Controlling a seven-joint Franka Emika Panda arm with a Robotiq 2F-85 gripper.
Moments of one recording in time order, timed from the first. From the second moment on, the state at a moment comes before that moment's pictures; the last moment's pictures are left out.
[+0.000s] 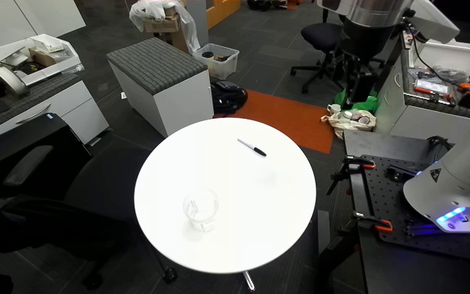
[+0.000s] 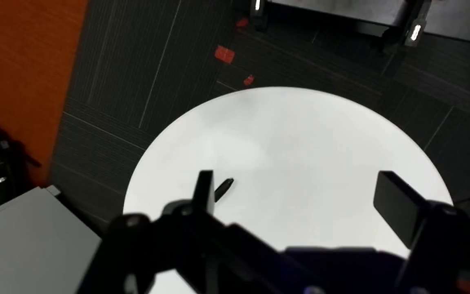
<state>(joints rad) 0.01 -0.66 0.00 -2.65 -0.19 1.96 -0.11</state>
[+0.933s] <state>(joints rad) 0.06 -0.49 0.08 -2.60 -0.20 2.34 -0.11</state>
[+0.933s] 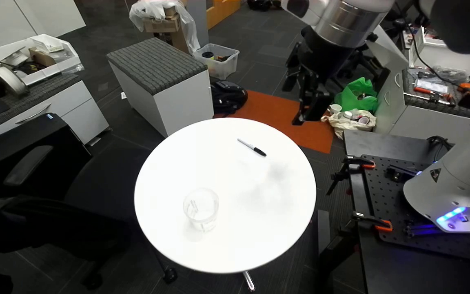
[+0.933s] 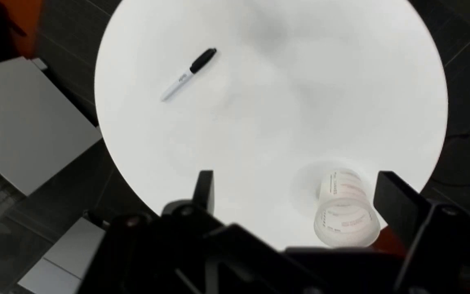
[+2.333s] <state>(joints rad) 0.13 0.12 0.11 -2.29 -0.16 2.68 -0.14</state>
